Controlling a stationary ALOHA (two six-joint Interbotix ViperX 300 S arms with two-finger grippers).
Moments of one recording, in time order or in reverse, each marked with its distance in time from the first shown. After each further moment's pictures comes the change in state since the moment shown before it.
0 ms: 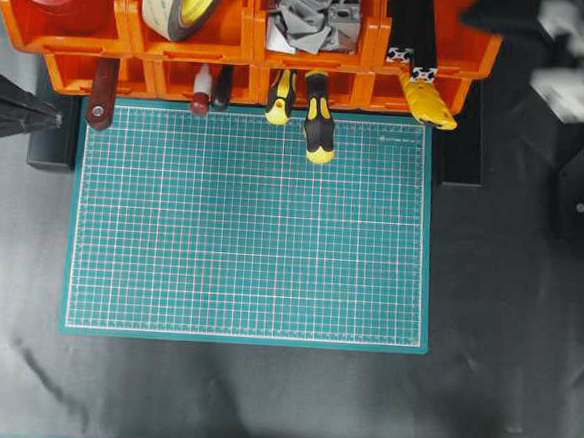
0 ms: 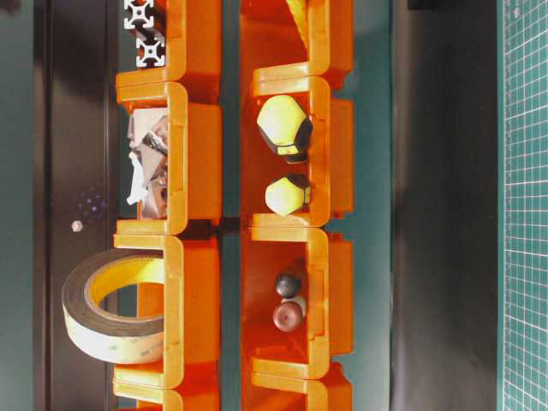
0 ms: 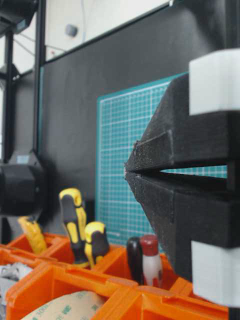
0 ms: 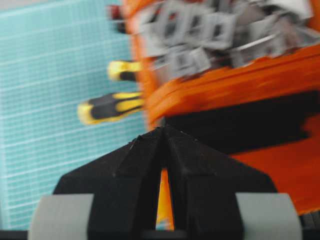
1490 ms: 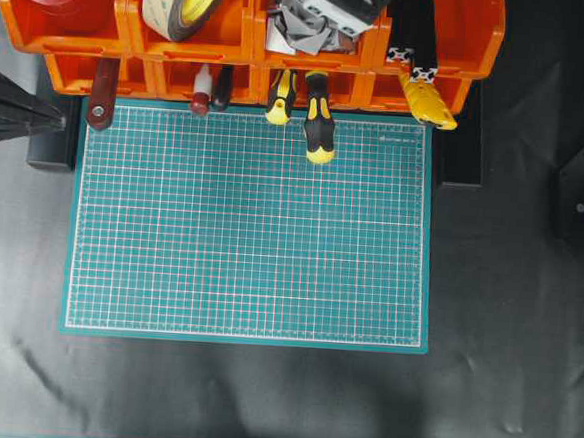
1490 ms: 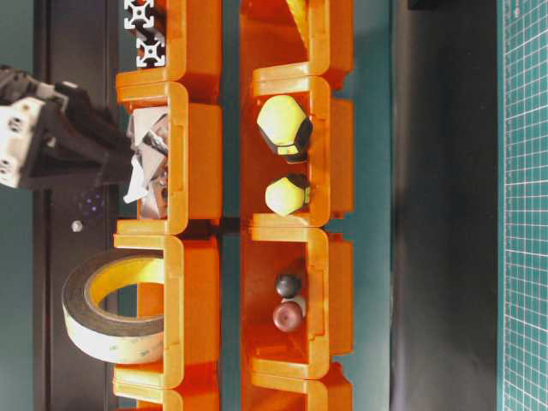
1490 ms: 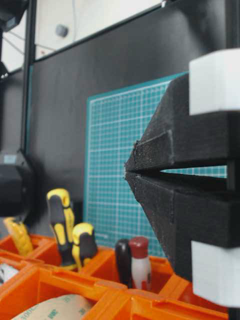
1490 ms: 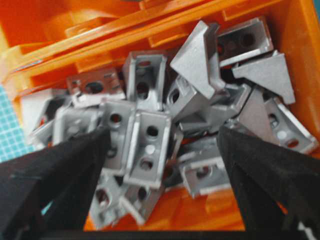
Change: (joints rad) left arm 0.000 0.017 -0.003 0.000 0.025 -0.014; right arm -0.072 0.543 -0.411 -0.049 0.247 0.000
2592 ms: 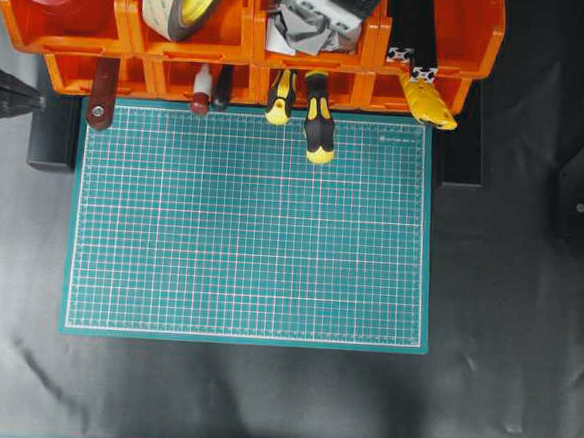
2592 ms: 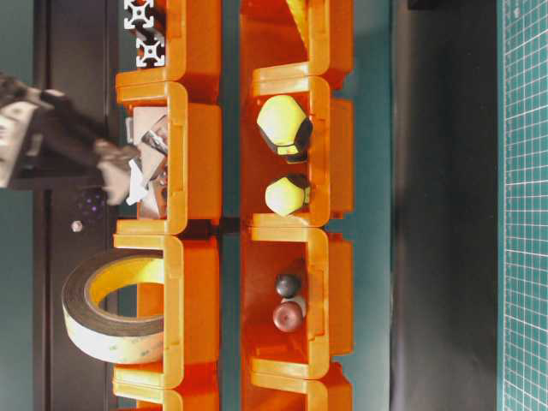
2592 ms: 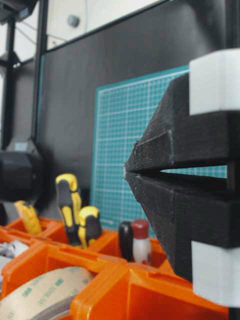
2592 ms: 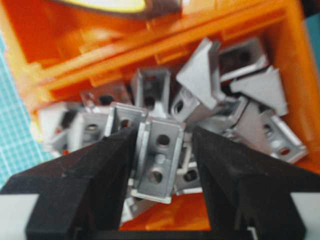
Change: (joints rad) left arm 0.038 -0.084 -0.015 0.000 0.077 0.015; right arm 0.014 -0.015 -0.063 0.002 0.002 -0.002
